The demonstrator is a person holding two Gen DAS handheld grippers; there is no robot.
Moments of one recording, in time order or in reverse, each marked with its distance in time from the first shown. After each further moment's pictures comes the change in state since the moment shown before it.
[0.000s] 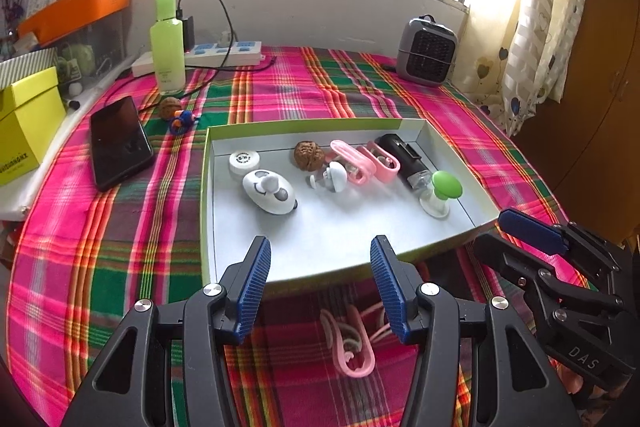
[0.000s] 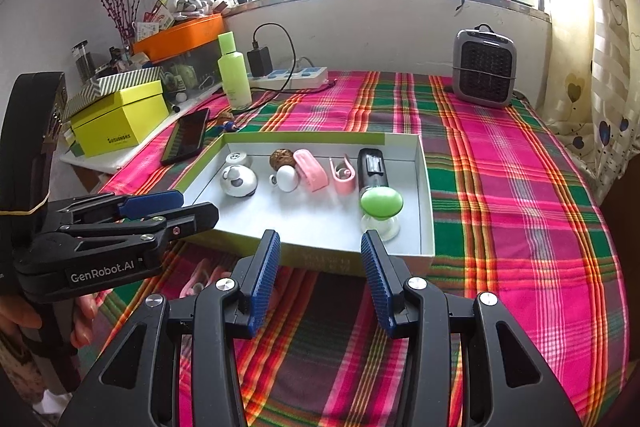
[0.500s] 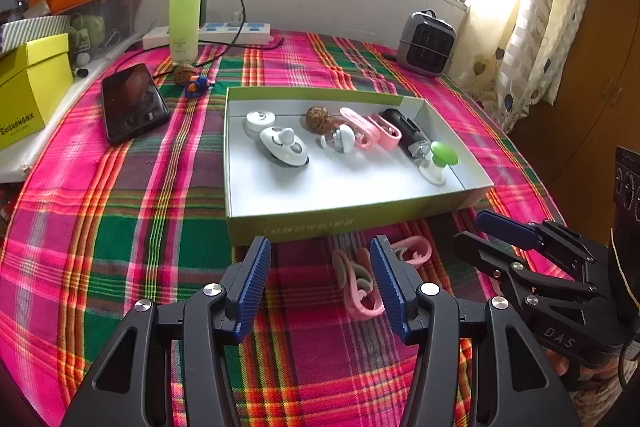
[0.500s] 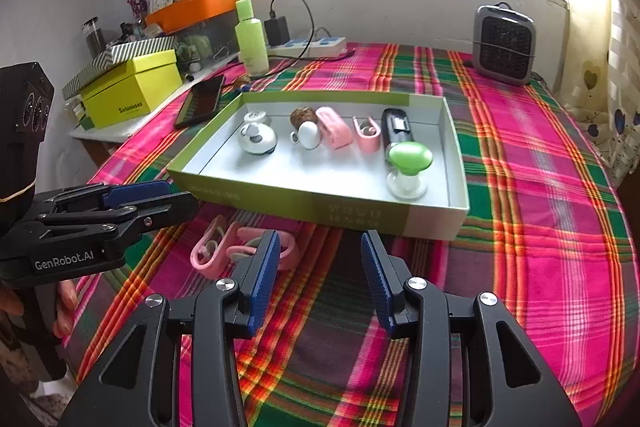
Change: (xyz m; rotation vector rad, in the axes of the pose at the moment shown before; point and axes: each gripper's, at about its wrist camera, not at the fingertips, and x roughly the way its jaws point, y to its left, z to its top) left arm -0.015 0.017 -0.031 -0.049 0.032 -0.040; right arm 0.012 0.012 -0.022 -0.031 0.088 0.047
